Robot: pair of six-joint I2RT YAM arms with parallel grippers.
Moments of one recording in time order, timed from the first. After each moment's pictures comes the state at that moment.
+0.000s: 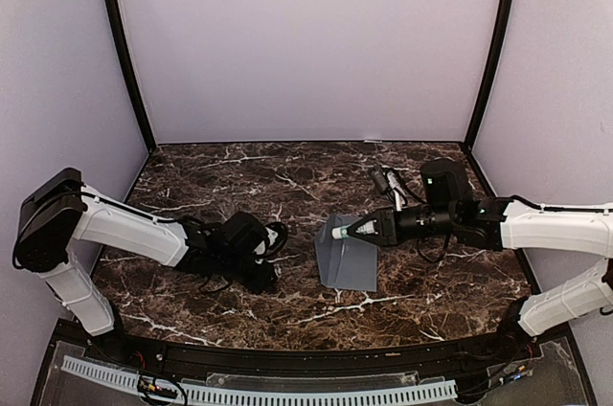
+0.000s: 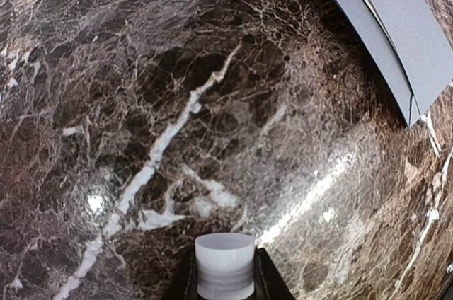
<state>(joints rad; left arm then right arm) -0.97 1.64 0.77 -0.13 -0.05 -0.35 0.79 1.23 0.71 0.03 -0.46 0.49</state>
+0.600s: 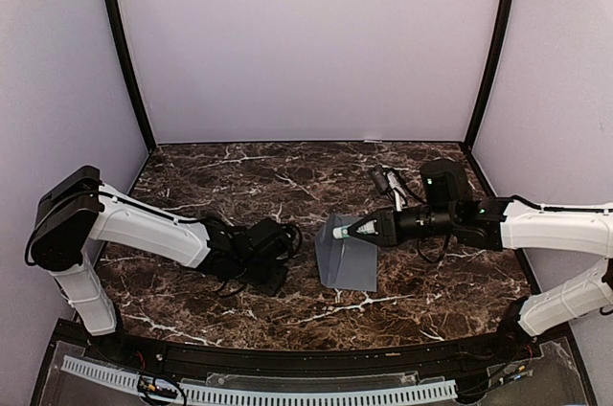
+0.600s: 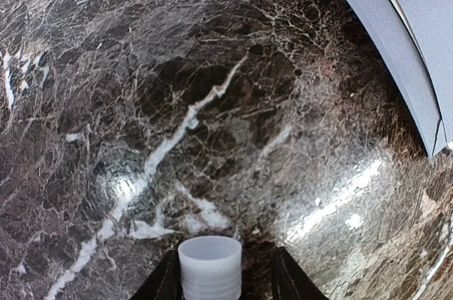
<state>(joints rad) -1.06 1.75 0.93 -0.29 -0.24 -0.45 0.79 1.23 0.71 0.02 -0.45 0.48</state>
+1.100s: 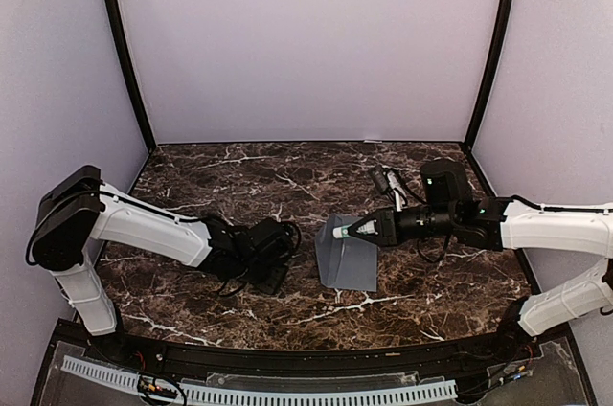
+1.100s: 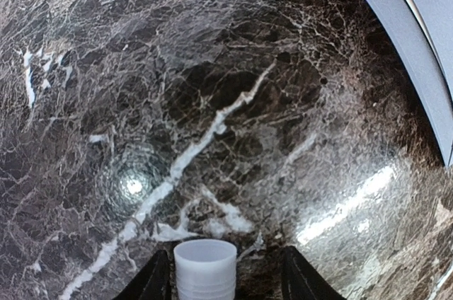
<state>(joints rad) -1.06 1.75 0.94 -0.31 -0.30 -0.47 0.79 1.23 0.71 0.02 -0.44 0.48</state>
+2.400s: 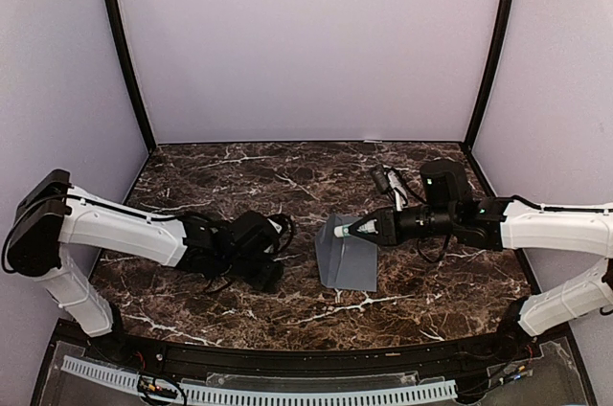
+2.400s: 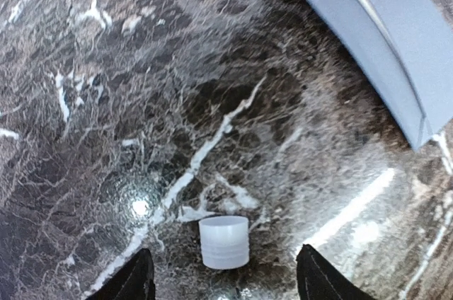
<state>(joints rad) -1.06 1.64 0.88 -0.29 -0.31 -0.40 0.79 1.23 0.71 0.02 -0.42 0.48</state>
